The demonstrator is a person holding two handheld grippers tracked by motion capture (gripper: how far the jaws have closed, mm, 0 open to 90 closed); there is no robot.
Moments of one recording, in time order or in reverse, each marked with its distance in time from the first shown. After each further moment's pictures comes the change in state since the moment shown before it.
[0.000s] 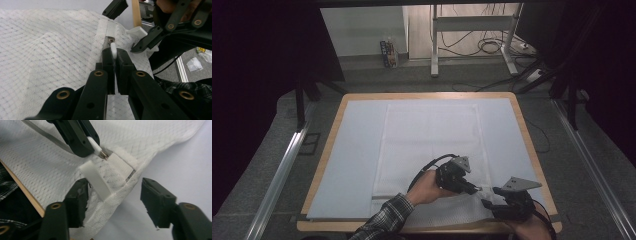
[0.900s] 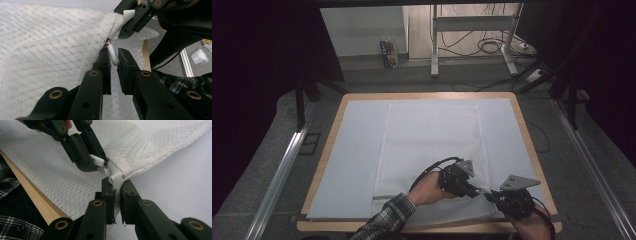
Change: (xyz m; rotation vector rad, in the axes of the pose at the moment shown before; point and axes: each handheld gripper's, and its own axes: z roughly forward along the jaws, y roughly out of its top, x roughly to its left) left arm -0.004 0.003 0.011 0.047 0.029 0.031; right arm 0.001 0.008 -0.003 0.004 0.009 -0.056
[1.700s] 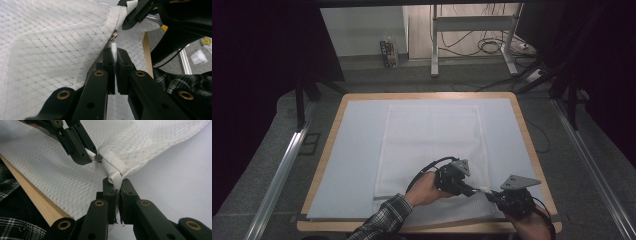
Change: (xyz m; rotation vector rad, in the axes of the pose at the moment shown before) left arm 0.004 -0.010 -0.006 -0.007 -0.021 -0.015; right arm 0.000 0.000 -0.001 0.016 -0.005 0.035
